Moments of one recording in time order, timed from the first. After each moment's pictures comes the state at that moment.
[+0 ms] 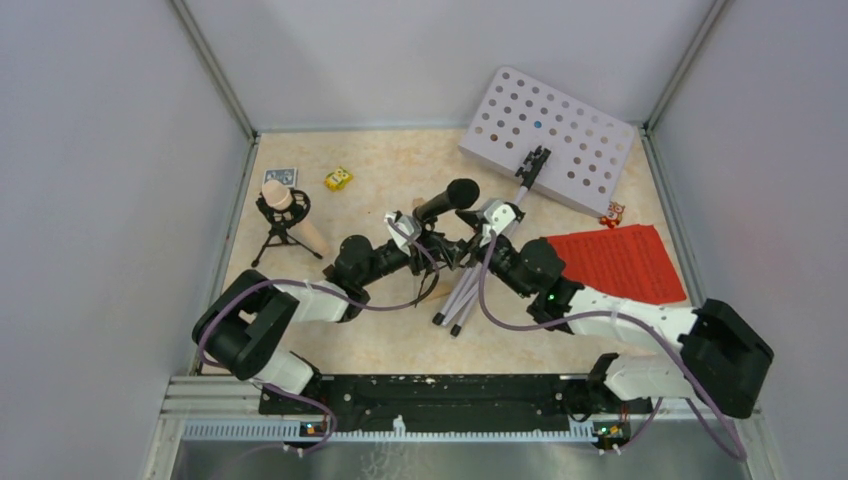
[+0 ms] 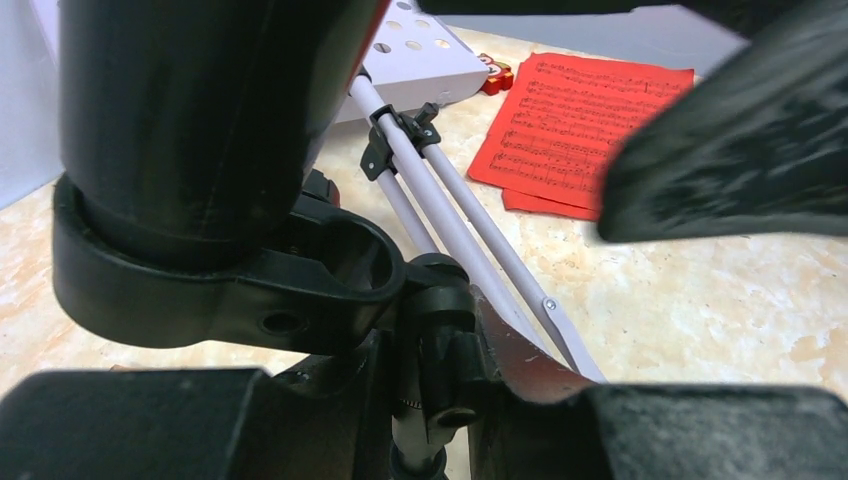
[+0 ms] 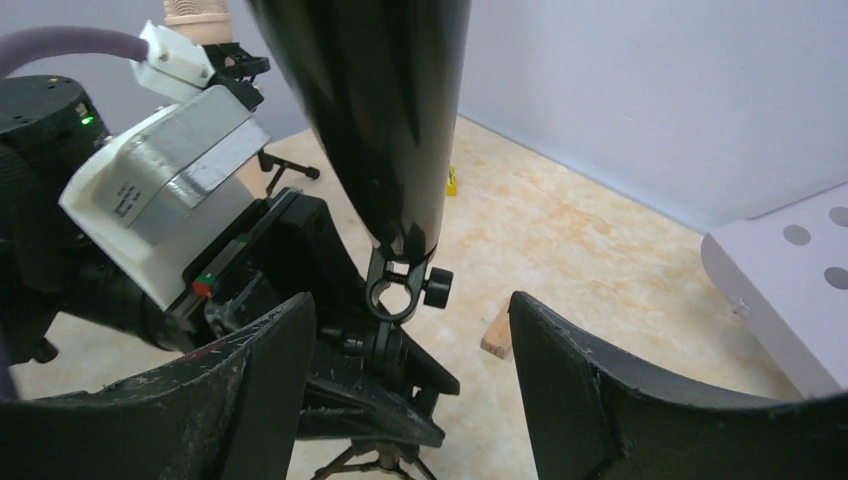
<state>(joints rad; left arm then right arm) -0.60 1.50 0.45 1.14 0.49 -0.02 0.91 1.18 0.58 0.74 0.08 -0.04</state>
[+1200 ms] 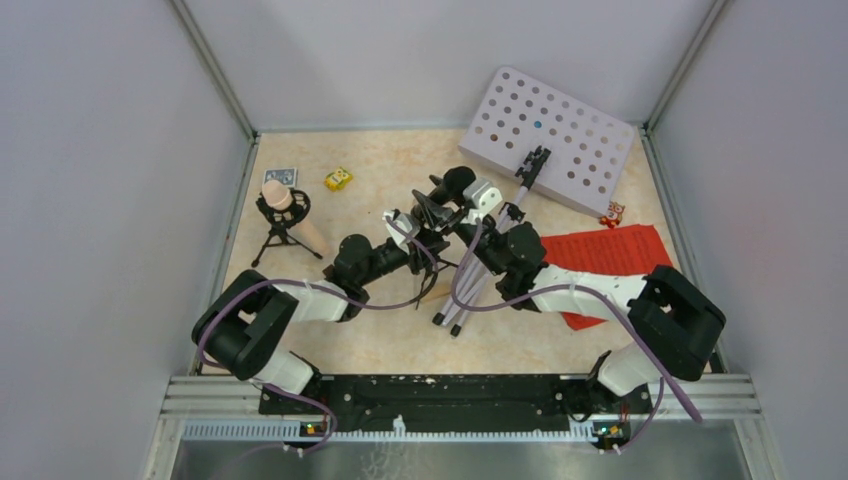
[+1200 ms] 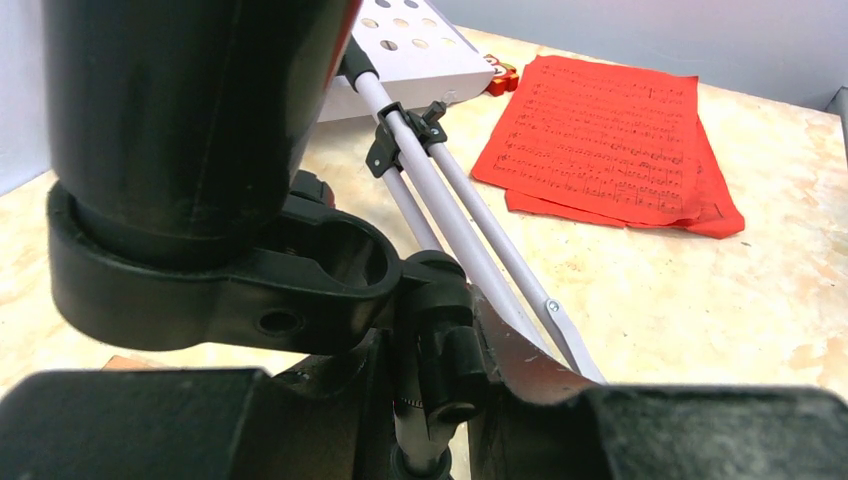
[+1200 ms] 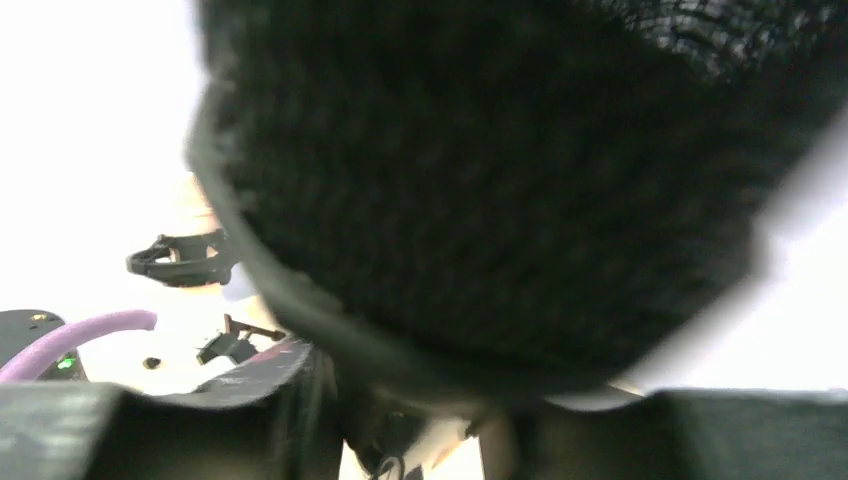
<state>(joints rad) -0.59 1.50 0.45 1.13 0.49 -0.04 0.92 1.48 0.77 1.16 0.11 -0.16</state>
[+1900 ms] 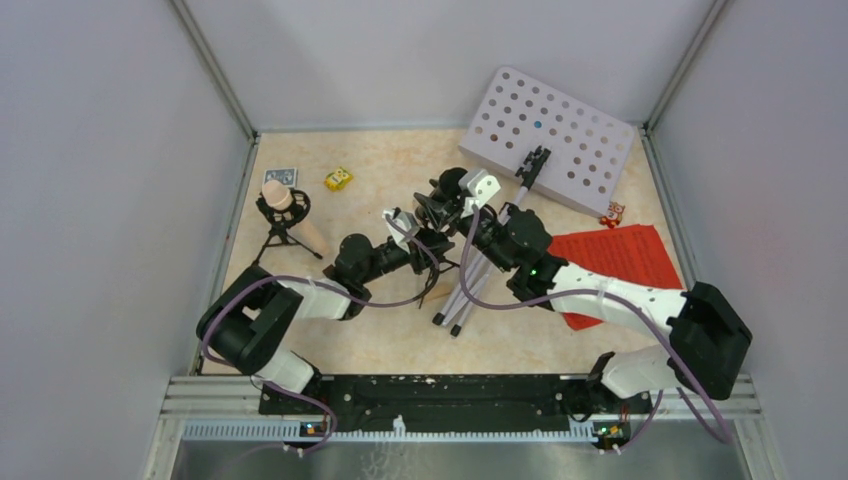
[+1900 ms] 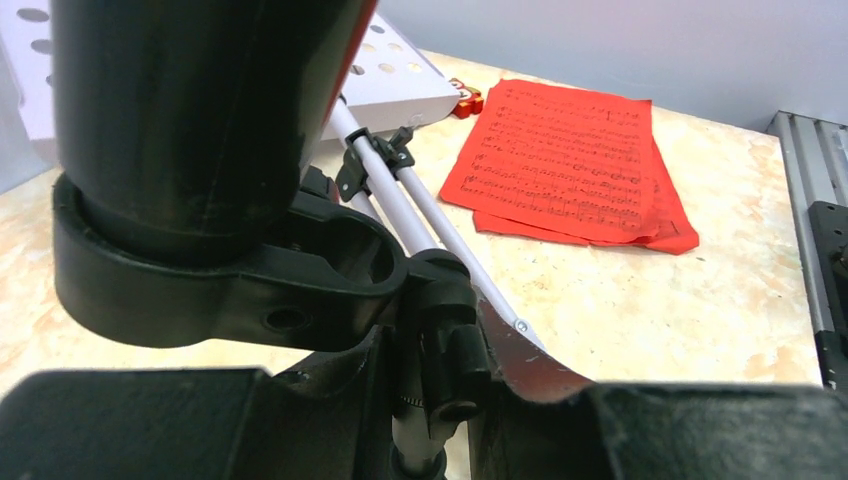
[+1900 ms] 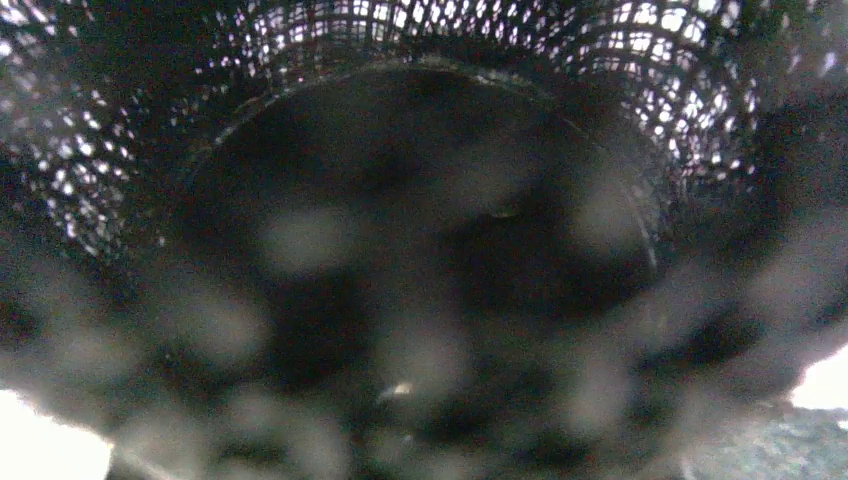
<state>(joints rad) -0.58 1.53 0.46 1.18 0.53 -0.10 0.93 1.35 0.85 0.80 0.10 -0.13</state>
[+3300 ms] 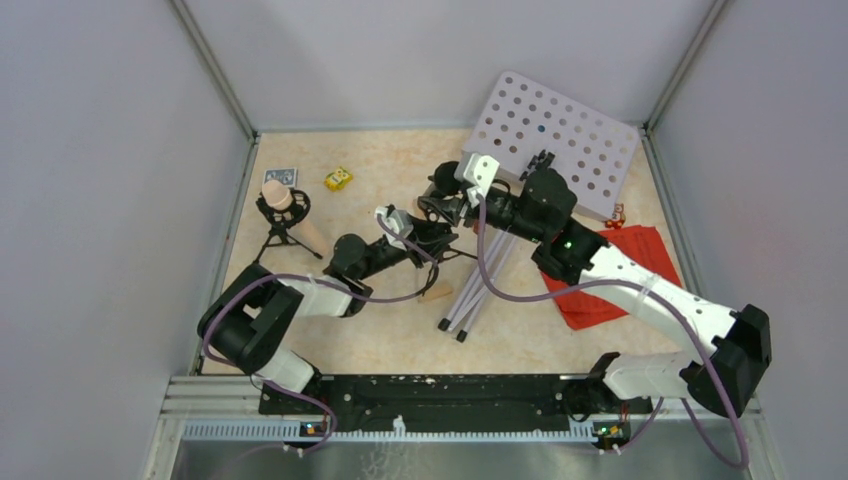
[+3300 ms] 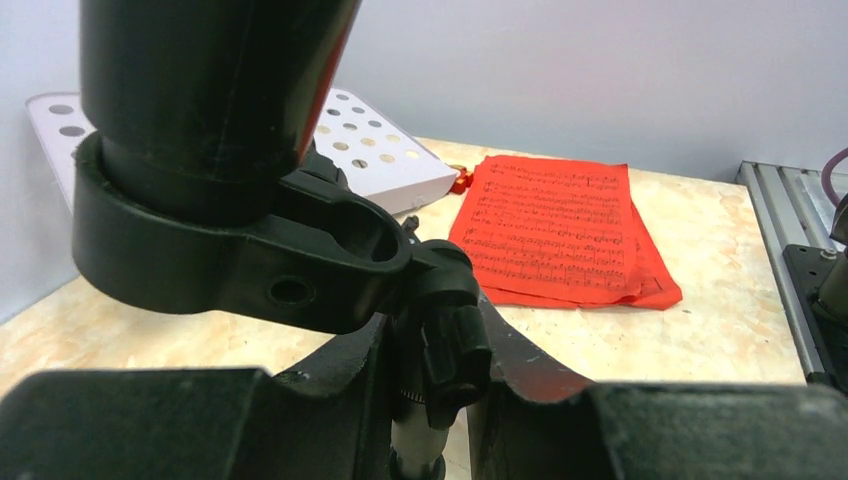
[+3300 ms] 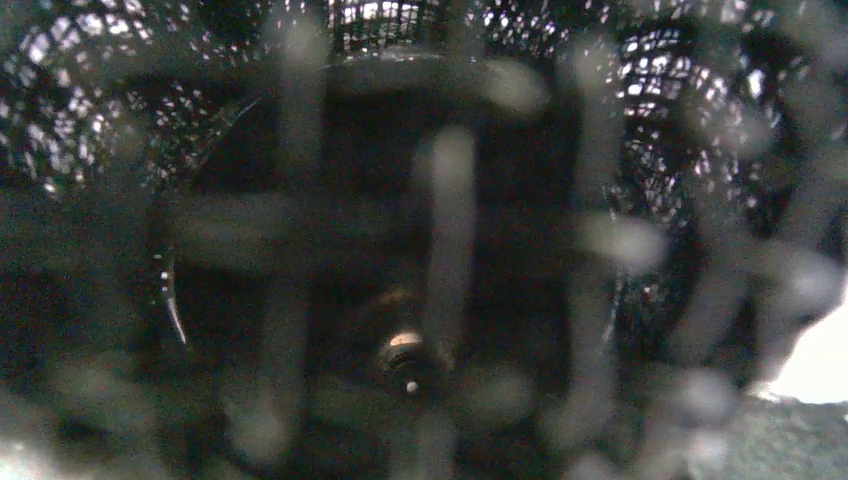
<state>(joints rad) -0.58 1.55 0.48 1.34 0.59 -0.13 0.83 1.23 1.09 0.26 -0.31 -0.30</state>
